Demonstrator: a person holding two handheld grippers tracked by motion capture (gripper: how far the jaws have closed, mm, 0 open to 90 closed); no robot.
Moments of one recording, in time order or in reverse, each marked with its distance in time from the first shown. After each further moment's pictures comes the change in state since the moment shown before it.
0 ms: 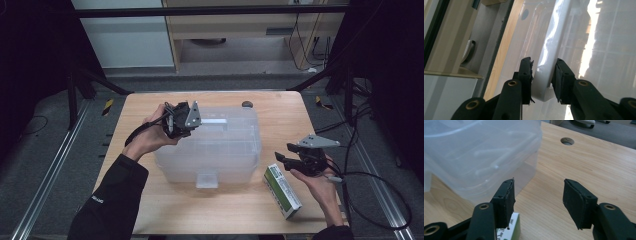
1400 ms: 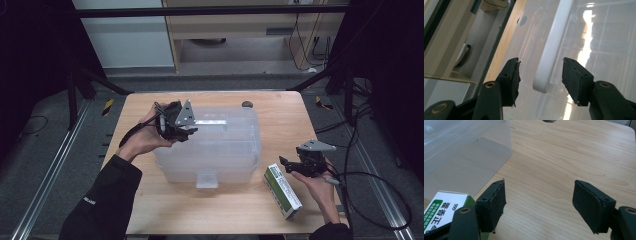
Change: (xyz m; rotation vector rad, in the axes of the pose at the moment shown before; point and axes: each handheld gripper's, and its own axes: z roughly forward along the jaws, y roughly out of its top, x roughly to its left) left arm 0.001 -0.011 -0.007 -0.072 -0.035 -0.053; right arm -0.027 -0.039 0.029 0.065 -0.123 0.060
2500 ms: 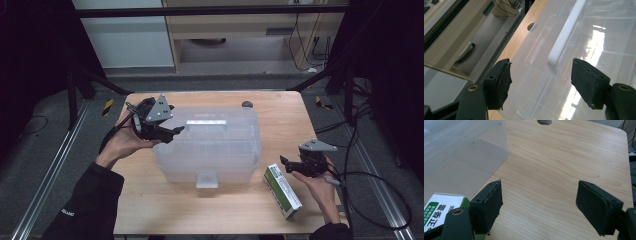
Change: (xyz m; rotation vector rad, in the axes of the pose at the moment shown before) left arm 0.007 -0.027 -0.045 -0.104 0.045 -0.163; right arm 0.000 0.000 -0.002 -0.013 -0.029 -0.003
